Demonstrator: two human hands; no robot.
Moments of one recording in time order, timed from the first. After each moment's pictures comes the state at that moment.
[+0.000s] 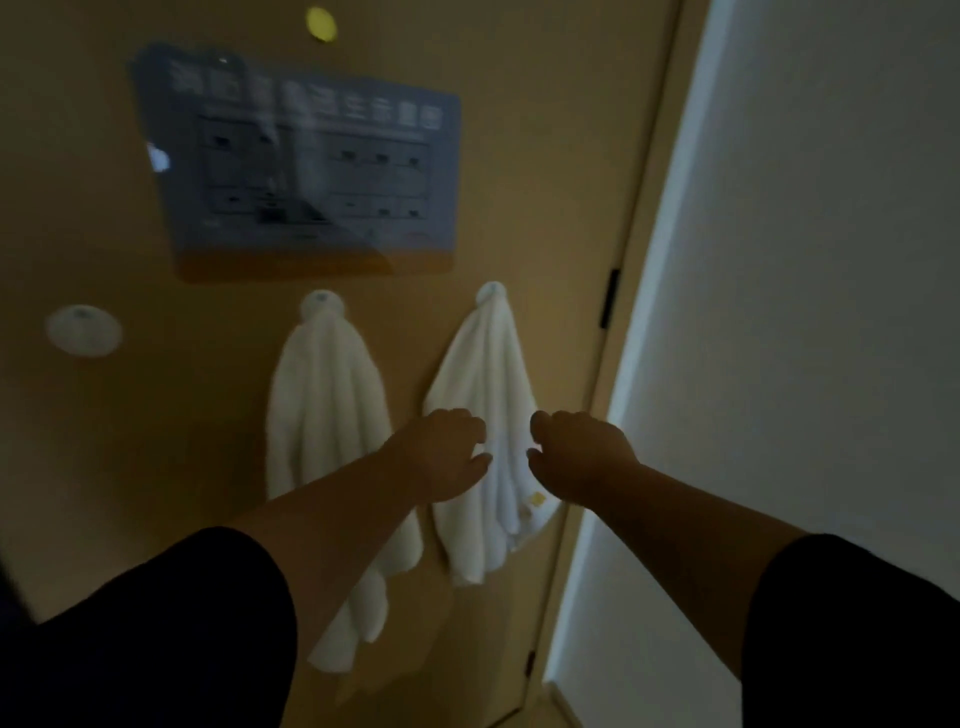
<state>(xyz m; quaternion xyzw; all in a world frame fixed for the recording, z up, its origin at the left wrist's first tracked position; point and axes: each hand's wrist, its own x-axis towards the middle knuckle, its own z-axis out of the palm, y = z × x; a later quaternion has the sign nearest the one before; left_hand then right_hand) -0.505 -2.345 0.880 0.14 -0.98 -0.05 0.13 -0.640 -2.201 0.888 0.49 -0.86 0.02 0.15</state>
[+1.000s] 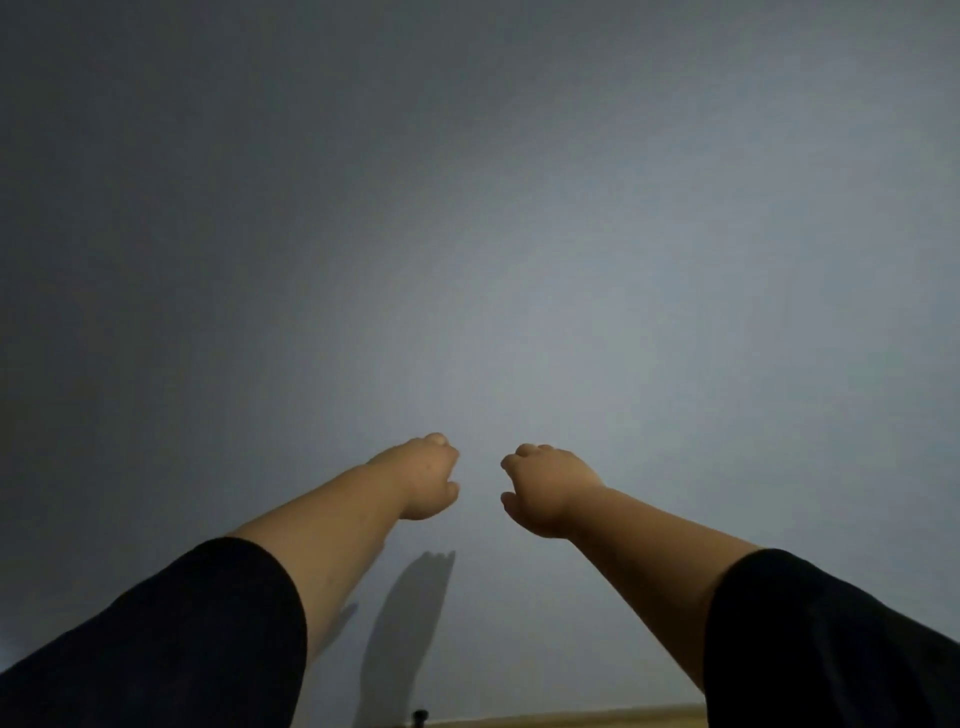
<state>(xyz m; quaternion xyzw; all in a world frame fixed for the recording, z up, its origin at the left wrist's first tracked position) -0.589 -1.610 0.841 -0.33 -0.94 -0.02 -0.06 -0.514 -1.437 0.830 0.00 -1.00 -0.04 0.02</state>
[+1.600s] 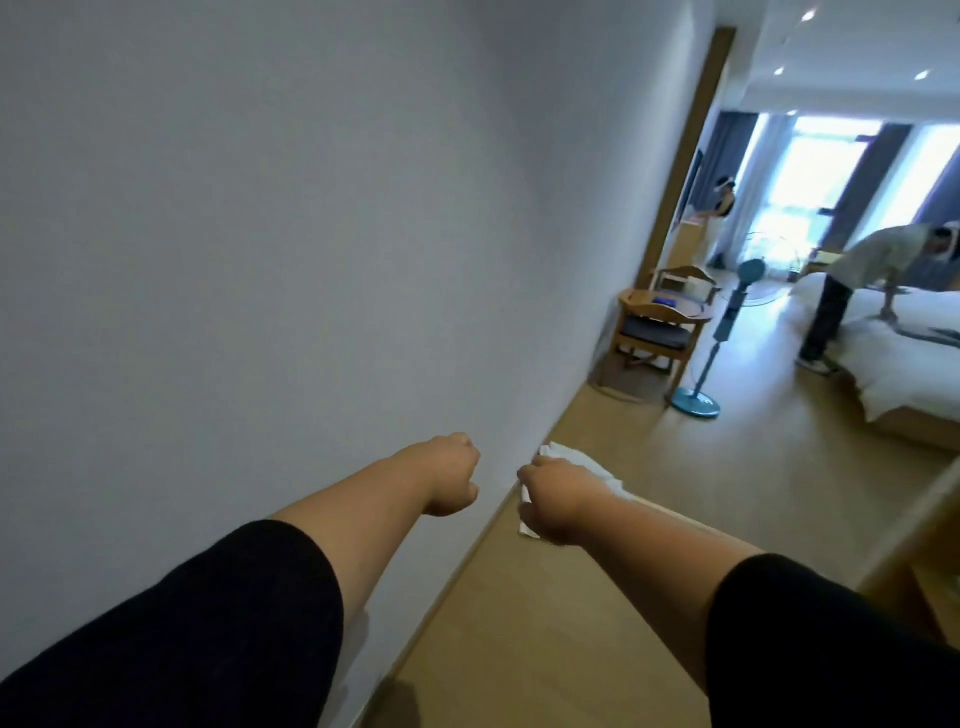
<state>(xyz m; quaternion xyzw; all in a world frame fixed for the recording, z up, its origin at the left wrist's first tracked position) -0.471 -1.143 0.805 -0.77 -0.64 0.04 -0.07 -0.290 -1.123 0.792 -0.51 -0.86 0.00 -0.07</state>
